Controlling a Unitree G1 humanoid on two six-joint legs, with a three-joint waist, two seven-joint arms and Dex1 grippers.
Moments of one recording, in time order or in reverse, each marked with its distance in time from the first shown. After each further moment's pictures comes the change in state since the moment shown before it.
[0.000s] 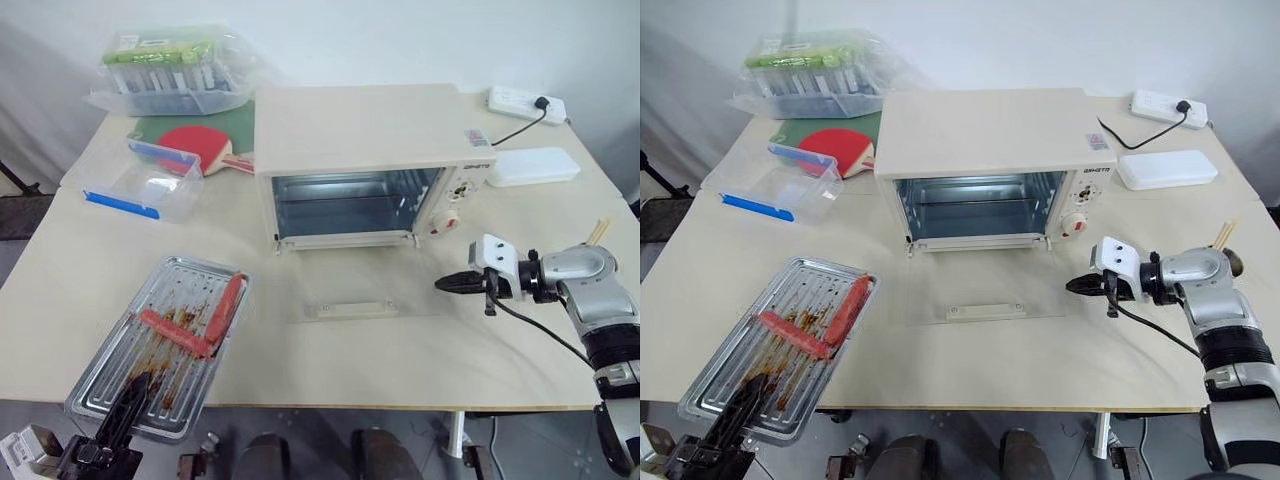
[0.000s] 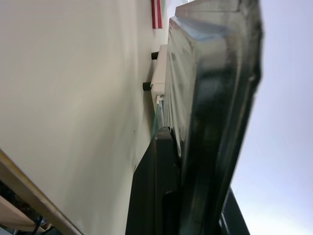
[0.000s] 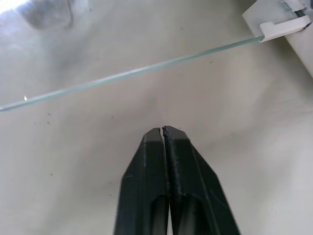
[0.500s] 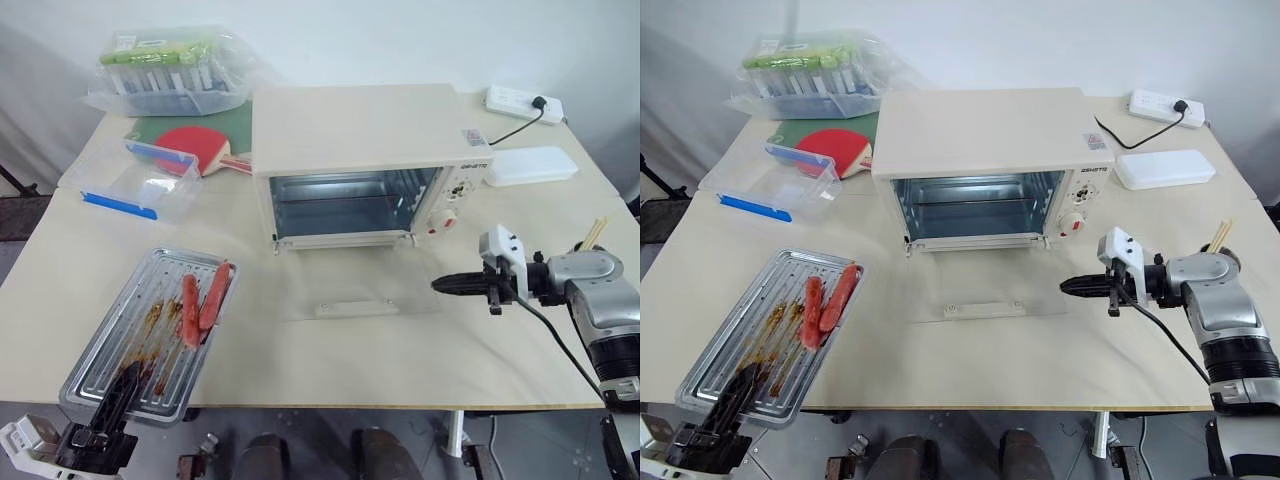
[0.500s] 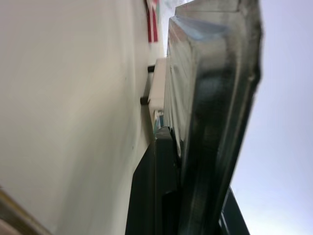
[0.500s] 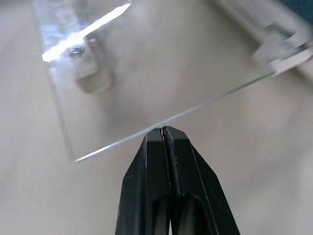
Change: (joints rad) left arm -0.157 -0.051 0.060 0.090 0.000 0.071 0.050; right arm 0.054 0.000 -0.087 -0.234 0.186 0.376 0.043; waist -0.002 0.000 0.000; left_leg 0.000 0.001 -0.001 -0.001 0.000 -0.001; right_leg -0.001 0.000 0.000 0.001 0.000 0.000
